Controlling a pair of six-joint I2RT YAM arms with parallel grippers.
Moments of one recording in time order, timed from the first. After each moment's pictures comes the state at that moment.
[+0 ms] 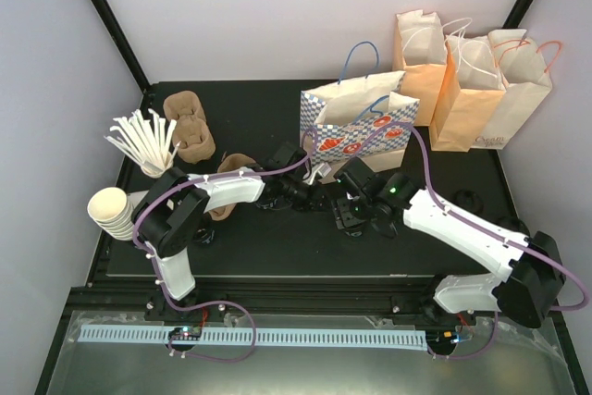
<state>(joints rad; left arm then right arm) -0.71 1.81 1.05 -0.13 0.80 -0.66 0.84 1.28 1.03 -0.91 0.10 0.47</state>
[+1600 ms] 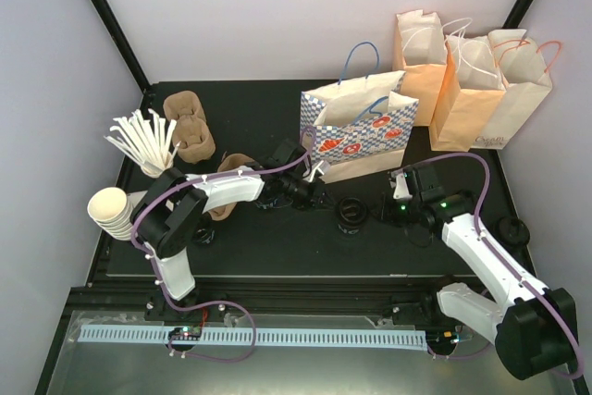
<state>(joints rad) -0.71 1.80 1.06 -0.14 0.80 -0.71 0.33 1.01 0.65 -0.64 -0.39 0.53</state>
